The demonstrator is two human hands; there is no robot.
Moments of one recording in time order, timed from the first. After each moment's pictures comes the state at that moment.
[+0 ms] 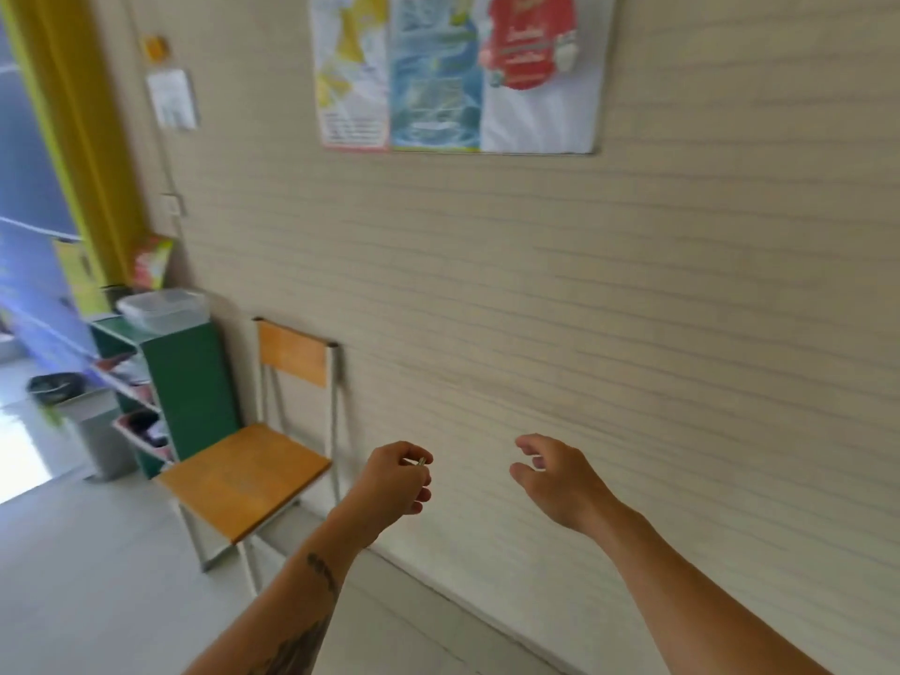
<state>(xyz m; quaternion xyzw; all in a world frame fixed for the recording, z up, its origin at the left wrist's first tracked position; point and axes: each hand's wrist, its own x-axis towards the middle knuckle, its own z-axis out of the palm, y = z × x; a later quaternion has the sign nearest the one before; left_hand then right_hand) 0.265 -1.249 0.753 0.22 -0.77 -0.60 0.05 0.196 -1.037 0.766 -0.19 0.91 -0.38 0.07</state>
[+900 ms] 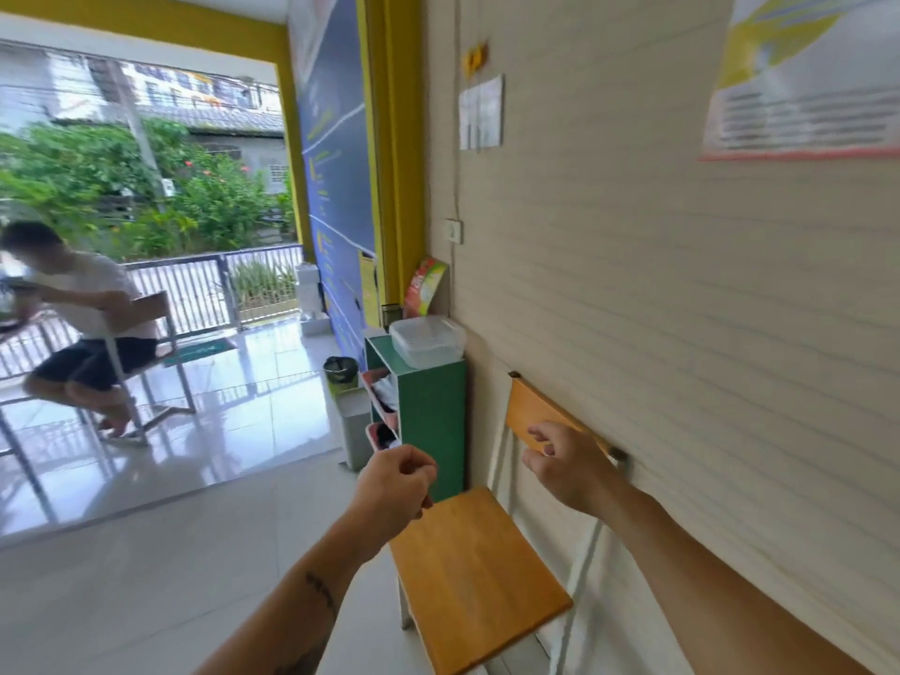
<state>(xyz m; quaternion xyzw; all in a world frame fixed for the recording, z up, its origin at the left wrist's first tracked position) 0.181 -1.712 0.783 0.42 -0.72 -0.48 0.26 -0.015 -1.602 0.791 -0.44 0.81 -0.35 0.16</state>
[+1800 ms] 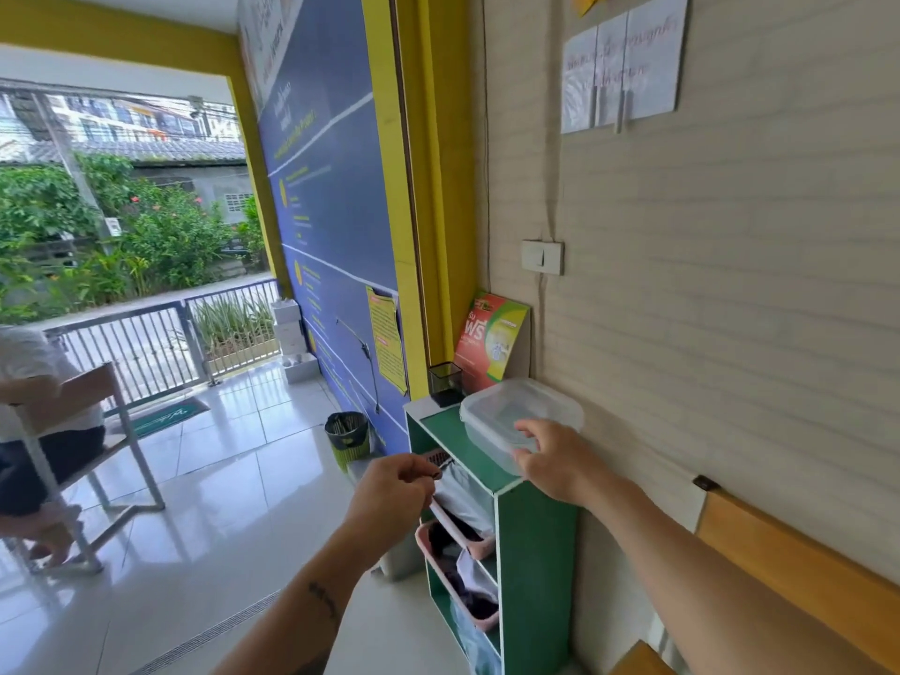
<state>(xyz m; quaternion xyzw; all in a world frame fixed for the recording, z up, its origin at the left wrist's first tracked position) 0.115 -2.257 0.774 0.39 -0.75 -0.47 0.24 -0.076 -2.140 0.777 -0.43 0.83 -0.32 0.14</state>
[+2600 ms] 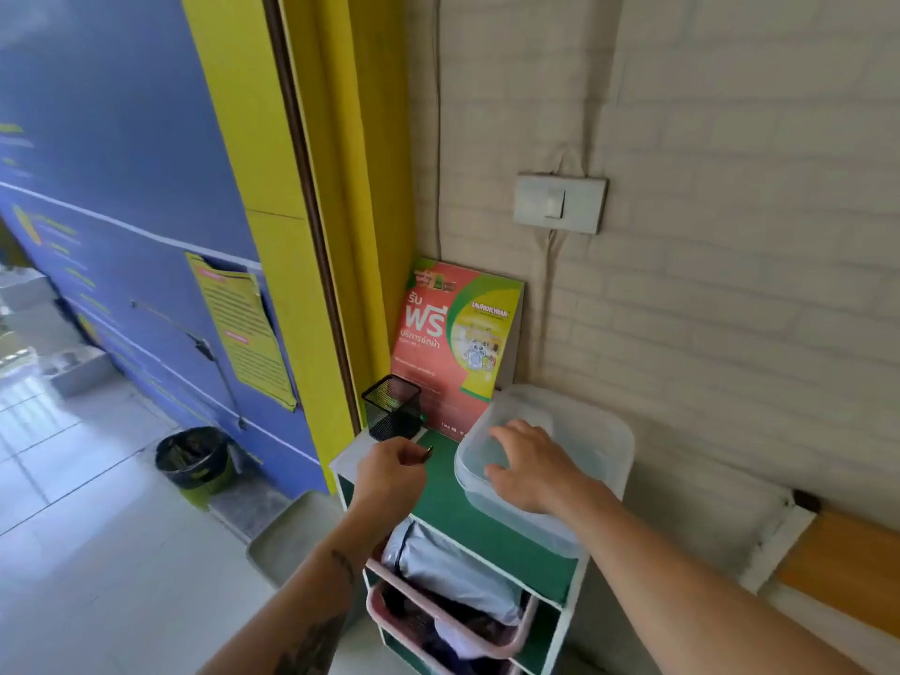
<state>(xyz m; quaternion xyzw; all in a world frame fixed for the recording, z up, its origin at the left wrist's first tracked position) -0.141 -2.597 0.670 0.30 -0.81 -0.49 0.11 -0.222 -2.423 0.692 -0.28 0.94 -0.15 0.12</state>
